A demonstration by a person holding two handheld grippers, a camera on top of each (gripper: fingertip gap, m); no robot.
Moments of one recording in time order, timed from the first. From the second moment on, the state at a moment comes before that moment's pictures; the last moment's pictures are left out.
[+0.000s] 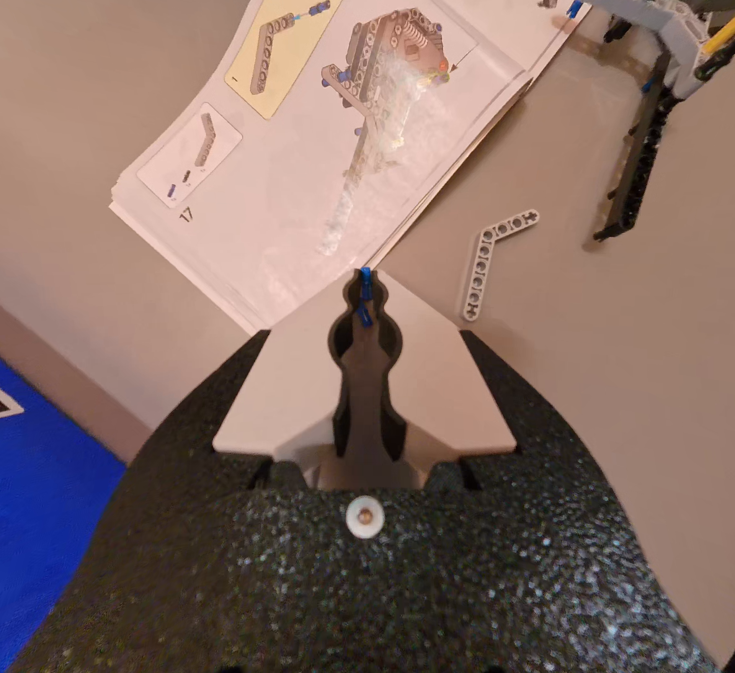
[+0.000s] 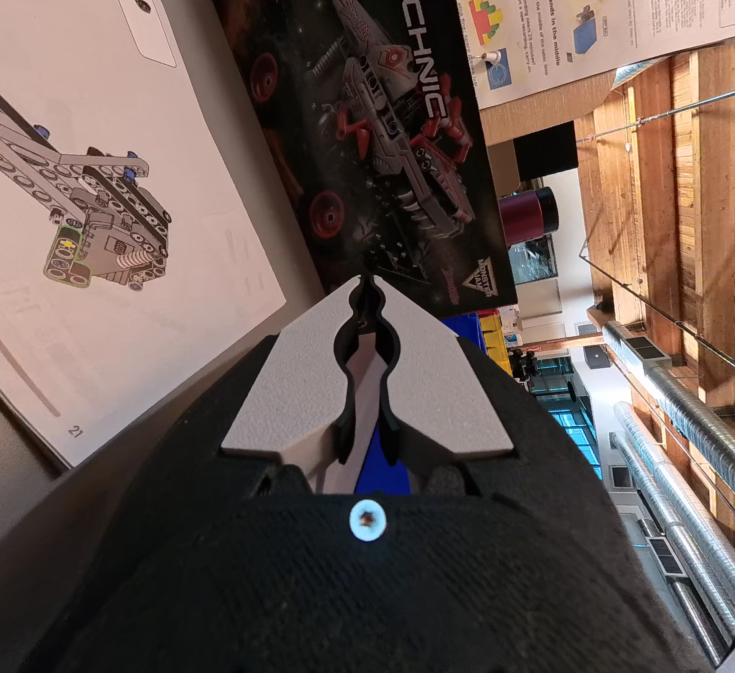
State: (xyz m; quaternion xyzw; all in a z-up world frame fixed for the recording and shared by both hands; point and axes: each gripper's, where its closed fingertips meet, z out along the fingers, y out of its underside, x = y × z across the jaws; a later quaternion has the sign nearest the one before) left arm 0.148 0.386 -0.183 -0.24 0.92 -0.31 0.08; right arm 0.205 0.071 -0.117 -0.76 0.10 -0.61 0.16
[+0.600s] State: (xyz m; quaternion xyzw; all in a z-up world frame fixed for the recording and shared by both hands) left arm 0.116 0.351 -0.052 -0.23 0.63 -0.74 -0.04; right arm 0.125 0.224 -0.027 -0.69 0.10 -0.38 0.61
